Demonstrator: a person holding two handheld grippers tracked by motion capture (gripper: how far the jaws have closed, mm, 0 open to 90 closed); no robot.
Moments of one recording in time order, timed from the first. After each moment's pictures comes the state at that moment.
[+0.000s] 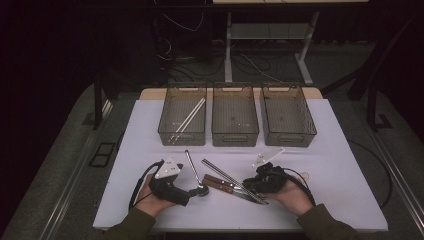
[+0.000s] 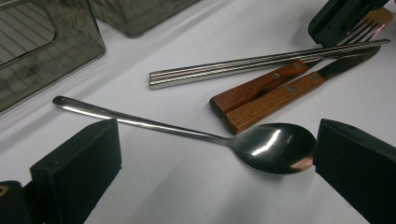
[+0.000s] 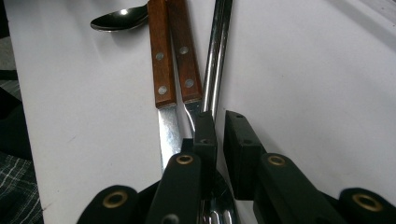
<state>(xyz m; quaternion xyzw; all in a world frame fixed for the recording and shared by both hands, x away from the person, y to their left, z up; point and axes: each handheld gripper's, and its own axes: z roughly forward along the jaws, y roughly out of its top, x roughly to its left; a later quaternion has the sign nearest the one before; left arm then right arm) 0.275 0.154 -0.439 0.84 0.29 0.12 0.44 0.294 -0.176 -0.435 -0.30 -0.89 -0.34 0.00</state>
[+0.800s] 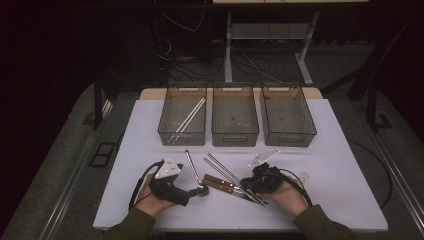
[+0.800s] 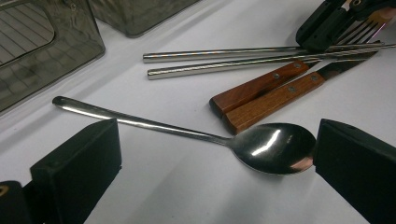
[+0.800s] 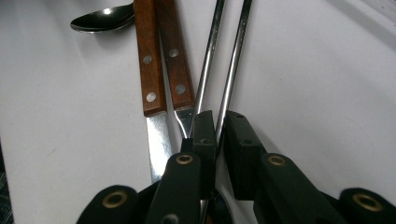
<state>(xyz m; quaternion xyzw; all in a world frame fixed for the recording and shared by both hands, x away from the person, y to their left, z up) 0.275 0.154 -0.439 0.84 0.28 0.12 0.44 0.295 -0.166 -0.442 -0.31 -0.89 -0.34 -0.02</state>
